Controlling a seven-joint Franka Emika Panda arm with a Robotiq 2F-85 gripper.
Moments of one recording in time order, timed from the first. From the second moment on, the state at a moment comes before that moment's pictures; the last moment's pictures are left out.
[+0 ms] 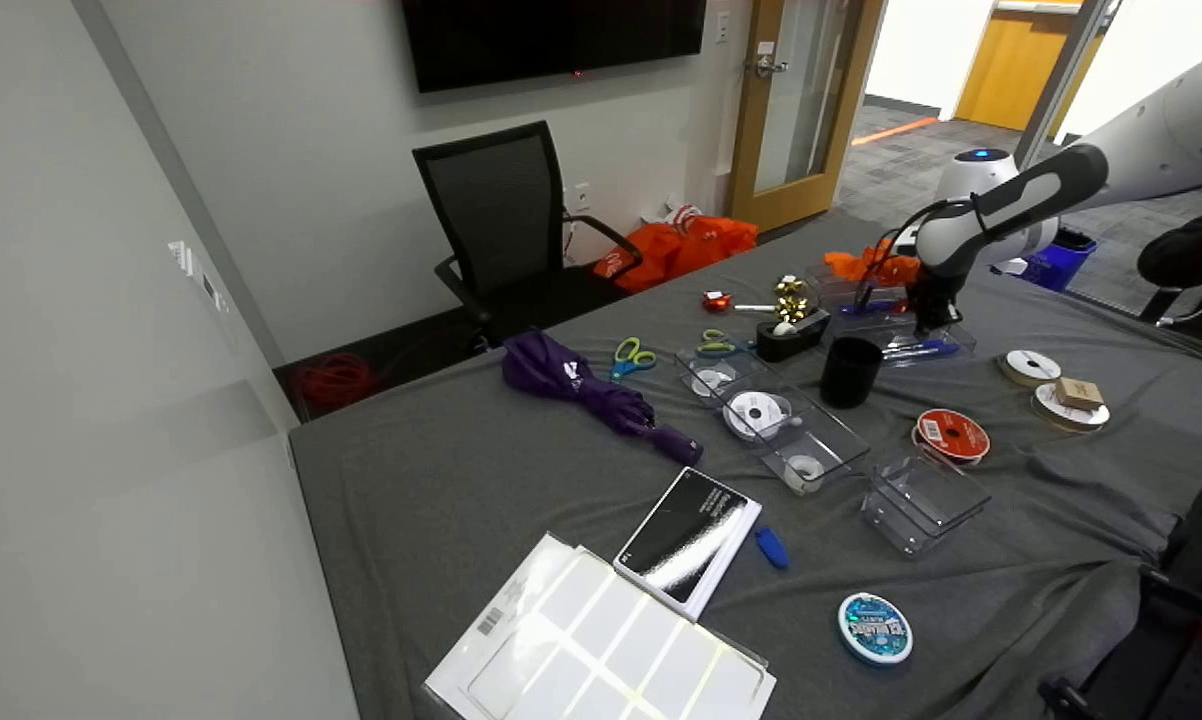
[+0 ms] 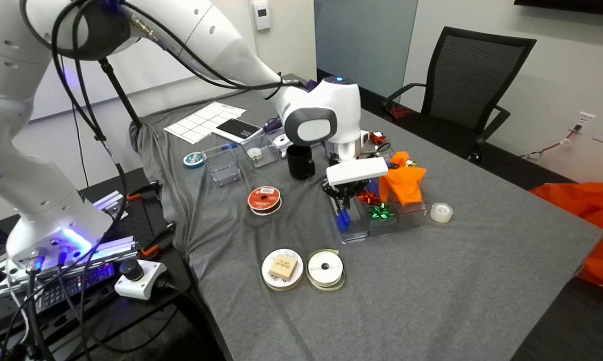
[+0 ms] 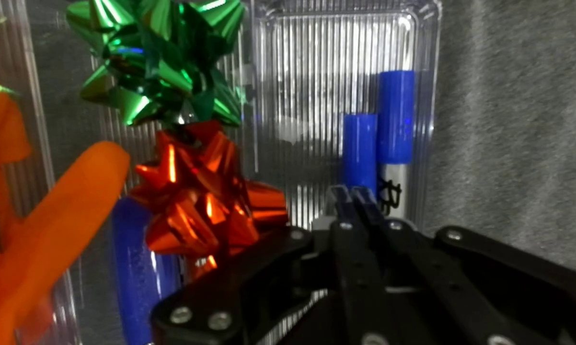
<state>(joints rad) -0.37 0.86 -0.13 -1.54 -0.07 2.46 -1.55</state>
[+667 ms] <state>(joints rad) -0.39 0.85 -0.11 -1.56 -0.07 2.46 -1.58</state>
